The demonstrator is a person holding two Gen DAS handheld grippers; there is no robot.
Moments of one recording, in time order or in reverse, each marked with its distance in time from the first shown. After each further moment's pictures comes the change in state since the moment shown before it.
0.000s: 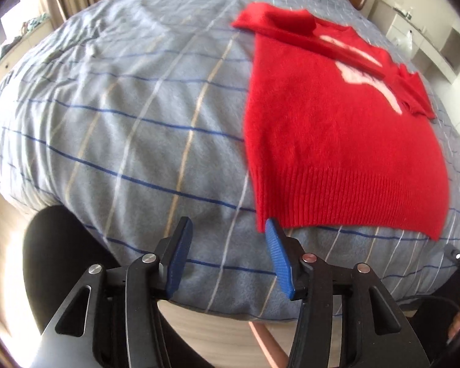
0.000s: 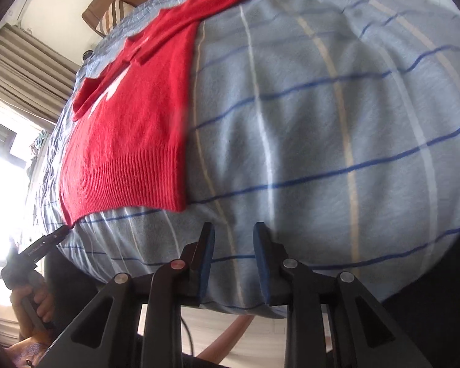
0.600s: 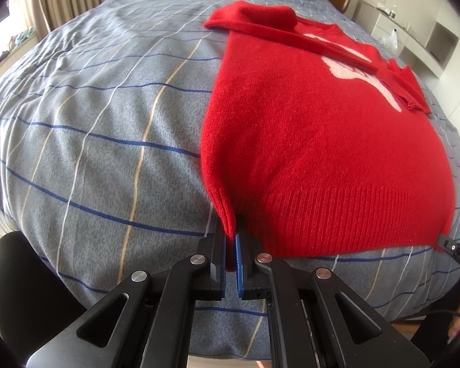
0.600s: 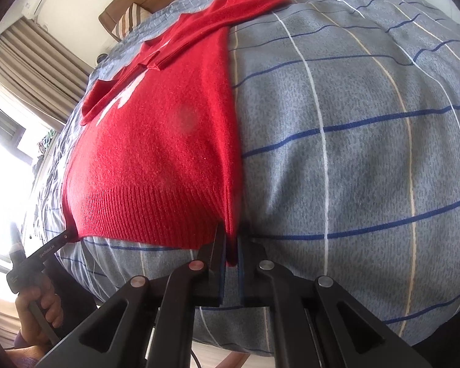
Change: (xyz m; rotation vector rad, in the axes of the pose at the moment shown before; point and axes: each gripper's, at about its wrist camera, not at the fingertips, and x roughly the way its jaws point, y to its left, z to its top) left arm 0.048 -0.027 0.005 0.059 -0.038 -0.060; right arm 0.044 0.028 0.011 -0.027 -0.036 0.082
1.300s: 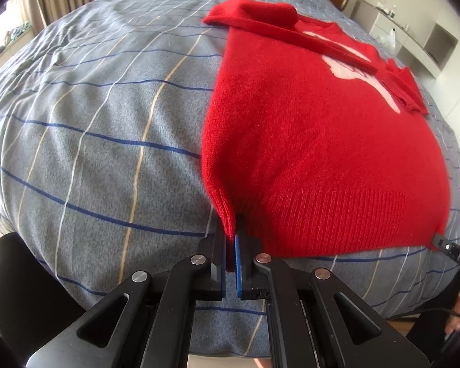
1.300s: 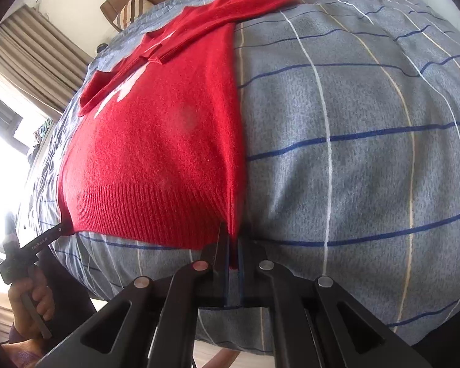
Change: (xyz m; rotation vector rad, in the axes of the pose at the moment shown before) left arm 0.001 0.002 0.002 -0.002 0.022 -0.022; right arm 0.006 0.008 0.012 -0.035 0.030 -0.032
